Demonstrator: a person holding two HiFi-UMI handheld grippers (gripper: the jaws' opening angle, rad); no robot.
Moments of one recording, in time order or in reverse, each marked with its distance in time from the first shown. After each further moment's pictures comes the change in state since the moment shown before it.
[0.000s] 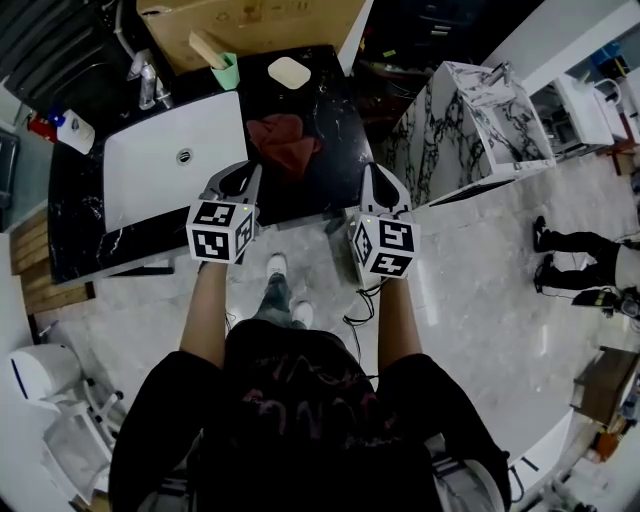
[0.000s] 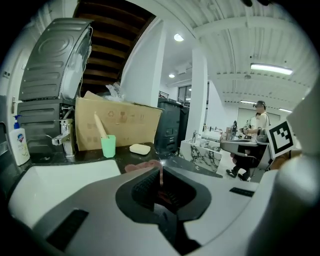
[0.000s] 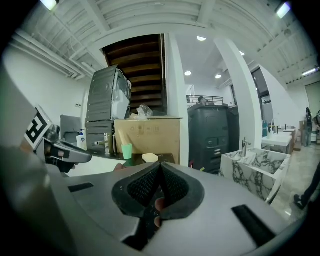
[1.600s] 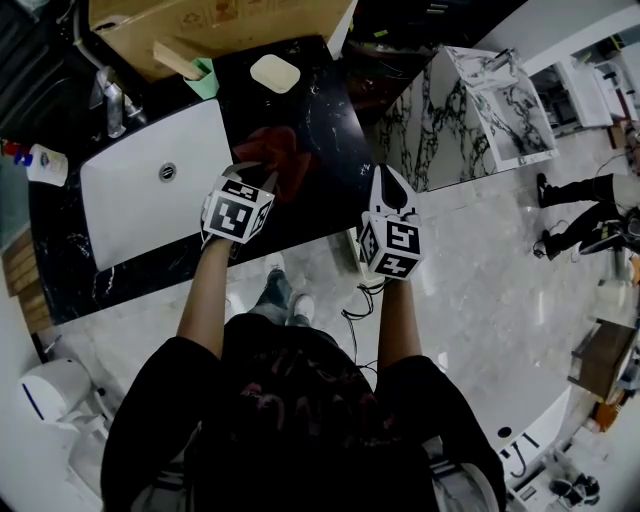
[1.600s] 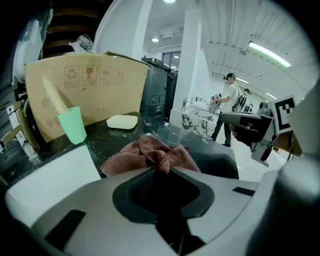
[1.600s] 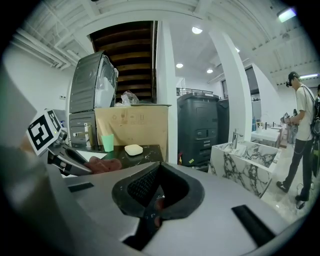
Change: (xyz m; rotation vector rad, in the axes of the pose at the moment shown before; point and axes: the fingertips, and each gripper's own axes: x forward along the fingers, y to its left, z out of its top) left arm 0.119 0.014 -0.049 0.125 0.377 -0.198; right arm 0.067 -0.041 -0.027 0.036 0.096 -0.135
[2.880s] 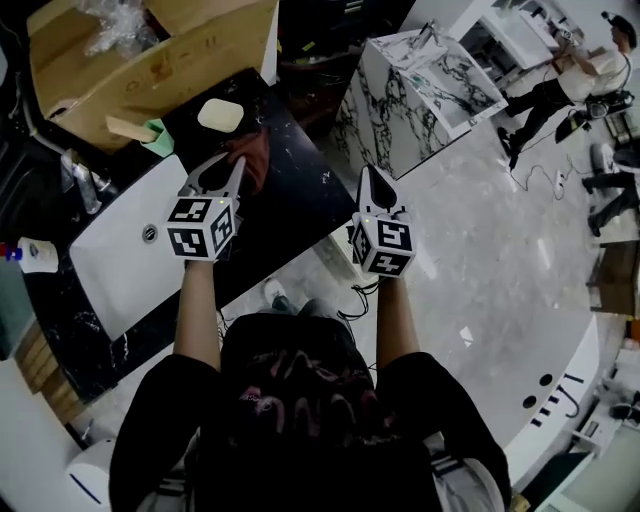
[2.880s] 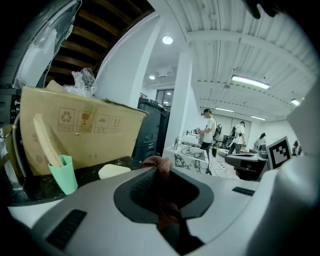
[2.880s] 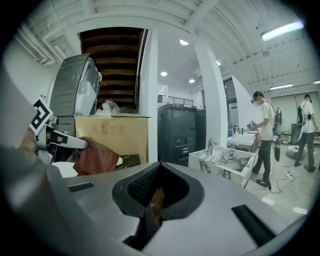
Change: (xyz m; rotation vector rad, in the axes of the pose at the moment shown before) left arm -0.046 0.007 0.124 0.000 -0.412 -0.105; right arm -0.042 -0.041 0.032 0.062 -0.073 -0.236
